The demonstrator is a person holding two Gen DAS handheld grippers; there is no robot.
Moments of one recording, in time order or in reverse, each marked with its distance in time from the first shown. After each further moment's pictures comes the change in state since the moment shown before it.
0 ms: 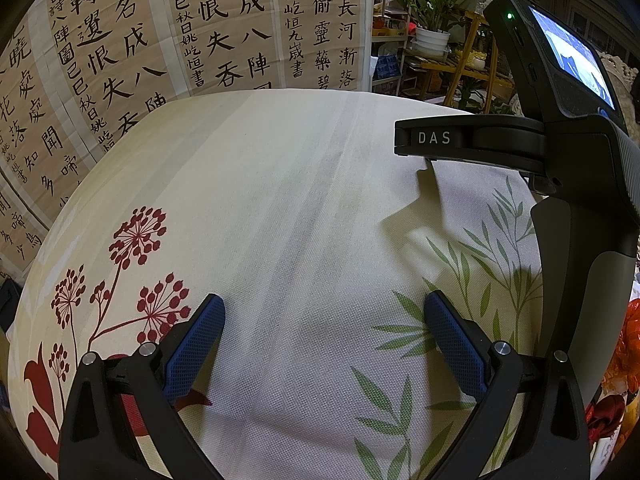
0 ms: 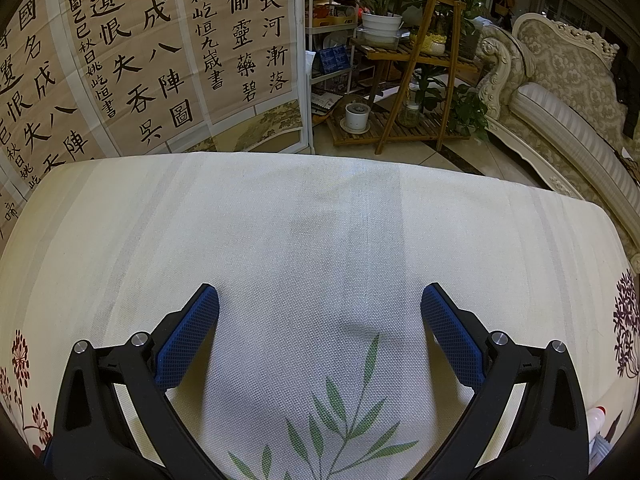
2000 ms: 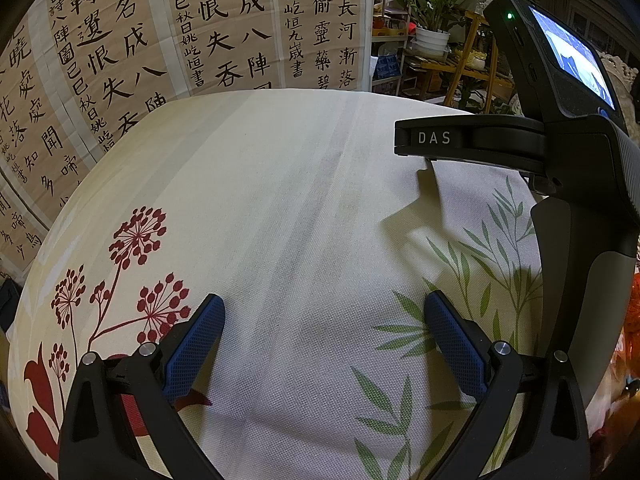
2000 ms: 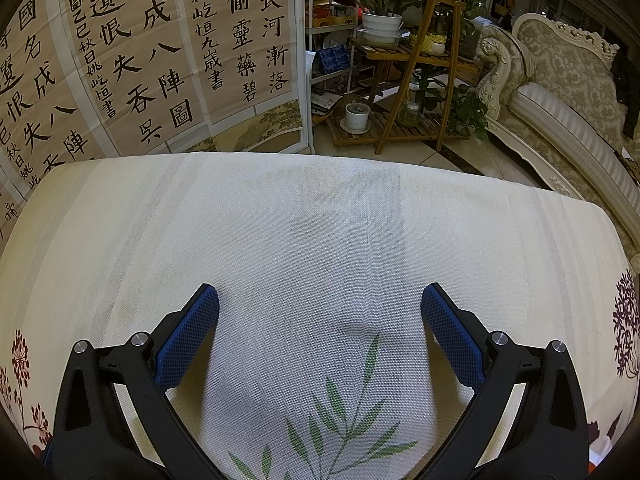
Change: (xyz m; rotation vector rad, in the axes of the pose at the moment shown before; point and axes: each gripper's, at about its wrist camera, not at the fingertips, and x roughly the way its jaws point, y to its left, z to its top) left arm 0.000 0.001 0.001 -0.001 0.002 0.000; right arm -0.001 -0.001 0.001 -0.003 0.005 0.005
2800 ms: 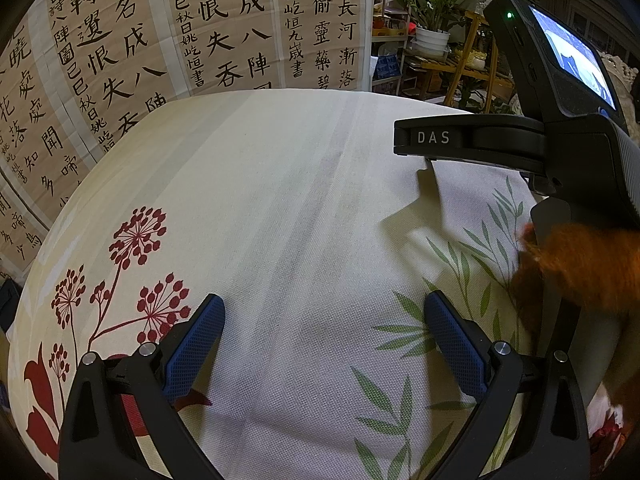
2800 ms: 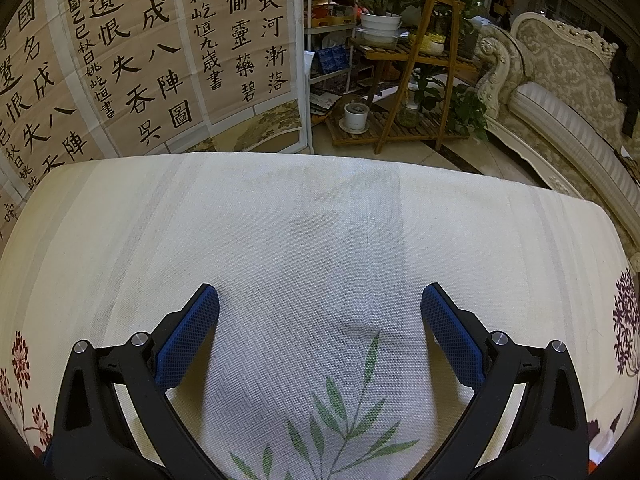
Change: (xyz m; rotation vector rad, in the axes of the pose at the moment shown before) left arm 0.000 0.000 0.000 0.000 0.002 0.001; right arm -0.001 0.000 -0.001 0.005 0.007 -0.001
